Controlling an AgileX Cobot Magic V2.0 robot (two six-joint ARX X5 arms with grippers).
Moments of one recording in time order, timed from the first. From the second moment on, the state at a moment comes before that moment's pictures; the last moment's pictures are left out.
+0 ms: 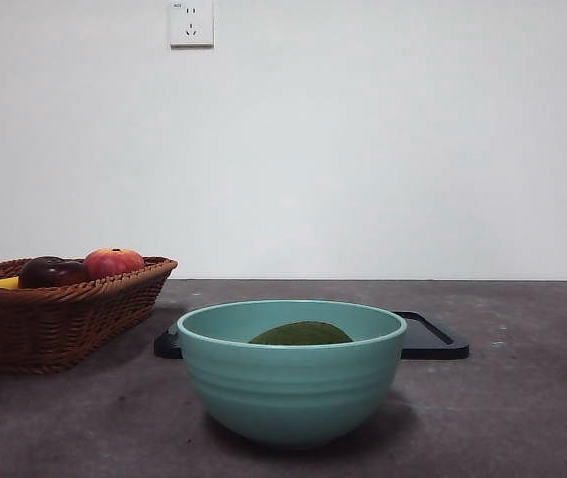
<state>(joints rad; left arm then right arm) -0.87 0.49 0.84 -0.93 -0.15 -0.31 0.31 0.74 0.83 -0.64 -0.37 0.21</state>
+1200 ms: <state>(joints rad) -0.87 0.36 0.82 -0.96 -0.16 -0.33 0.68 1.33 0.92 -0.71 -0.23 0.26</state>
